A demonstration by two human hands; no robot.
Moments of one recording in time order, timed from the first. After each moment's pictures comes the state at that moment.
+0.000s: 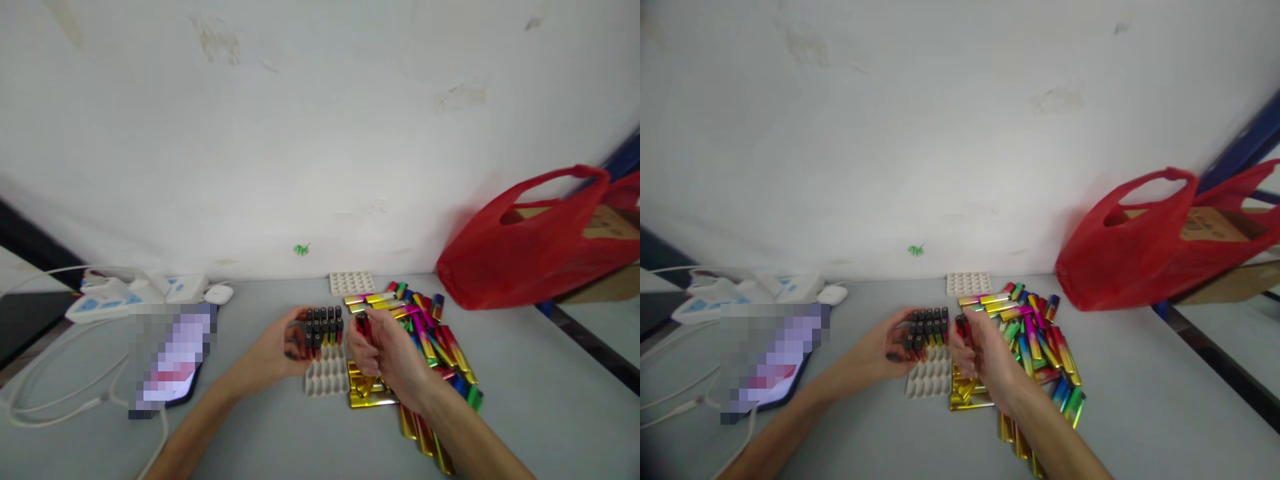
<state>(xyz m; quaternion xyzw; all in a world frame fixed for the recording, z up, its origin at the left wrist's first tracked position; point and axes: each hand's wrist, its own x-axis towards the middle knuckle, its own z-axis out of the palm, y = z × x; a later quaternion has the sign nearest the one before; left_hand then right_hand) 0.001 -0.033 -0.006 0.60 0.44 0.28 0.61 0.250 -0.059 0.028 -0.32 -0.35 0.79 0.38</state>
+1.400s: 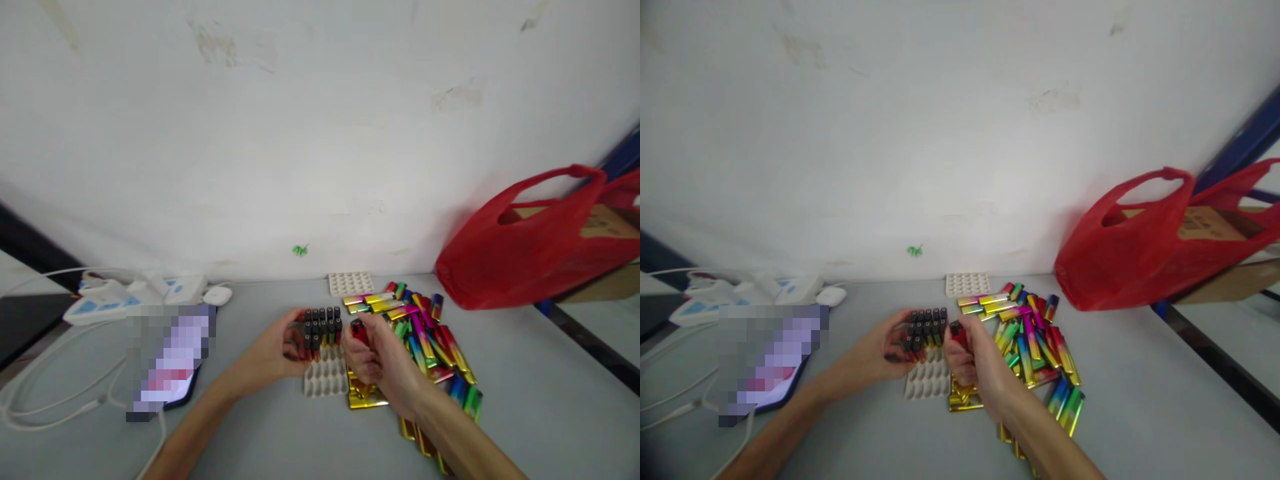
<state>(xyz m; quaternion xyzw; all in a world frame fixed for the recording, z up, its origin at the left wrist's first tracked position) -0.003 -0.030 -0.015 0.59 0.44 0.27 0.61 0.241 -0.066 0.030 -0.36 -0.35 0.79 0.36</state>
